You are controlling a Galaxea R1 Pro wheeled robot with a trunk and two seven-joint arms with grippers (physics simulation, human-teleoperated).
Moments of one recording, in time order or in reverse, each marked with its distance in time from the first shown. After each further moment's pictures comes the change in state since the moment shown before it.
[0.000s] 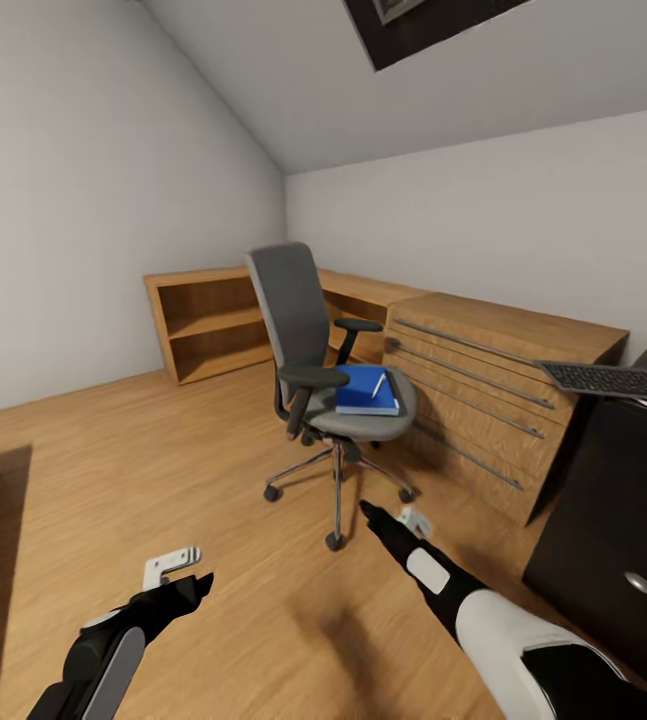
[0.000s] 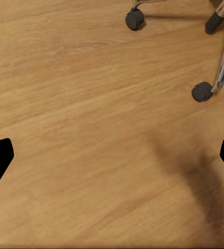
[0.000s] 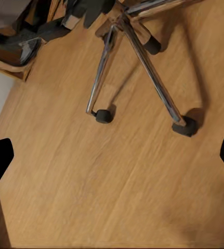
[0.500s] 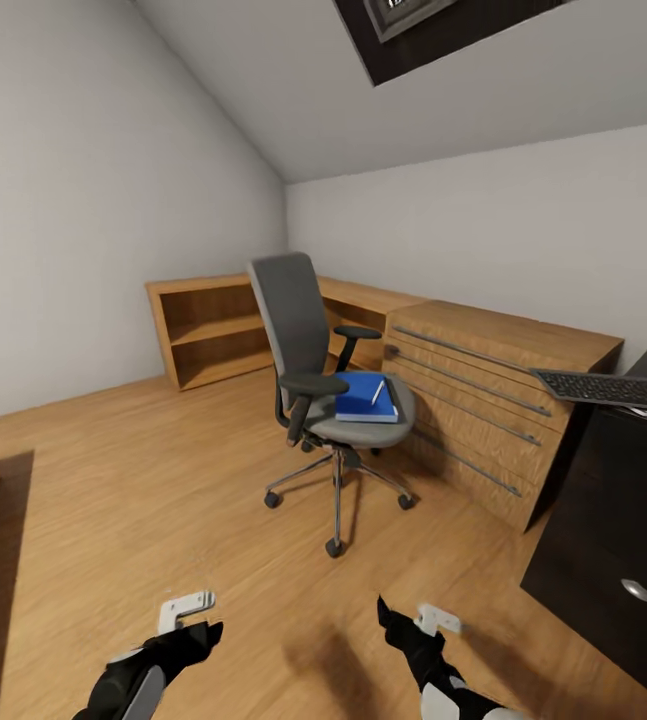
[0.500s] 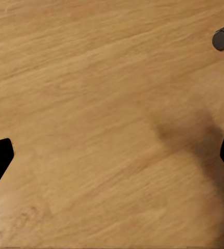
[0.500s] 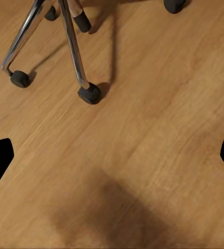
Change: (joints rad) left arm 0.000 -0.006 -0.086 0.246 -0.010 -0.106 -0.002; right arm 0.223 0.002 0.003 0.173 0.303 -0.434 -0.039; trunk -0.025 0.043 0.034
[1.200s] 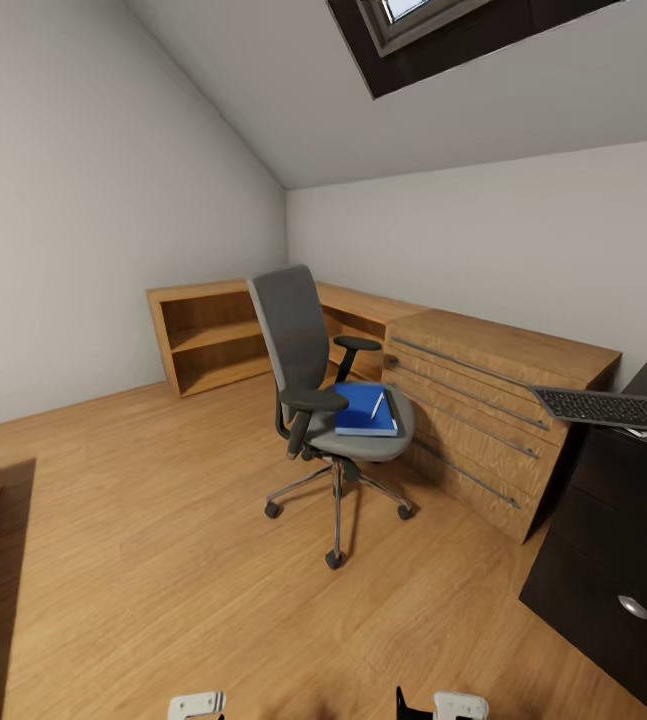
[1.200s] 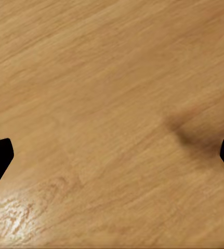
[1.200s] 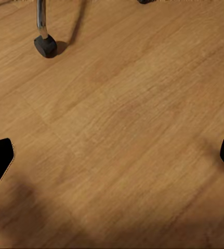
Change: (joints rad) left arm 0.001 -0.020 -0.248 0.535 -0.050 -0.538 0.007; right arm 0.199 -0.006 -0.001 0.006 0.384 -0.178 -0.266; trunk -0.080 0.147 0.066
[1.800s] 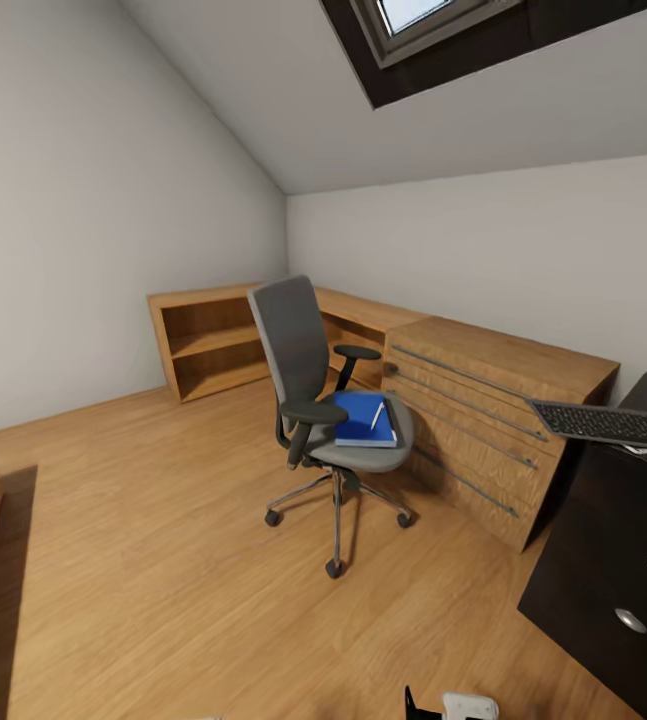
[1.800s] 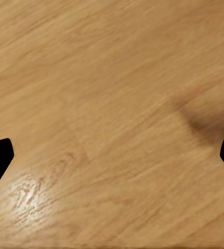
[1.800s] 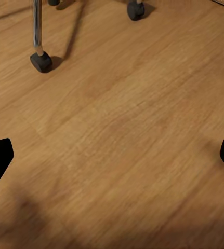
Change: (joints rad) left arm 0.000 -0.021 0.001 0.100 -0.004 -0.022 -0.001; right arm 0.003 -0.023 0.004 0.001 -0.006 -0.015 0.005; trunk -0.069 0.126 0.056
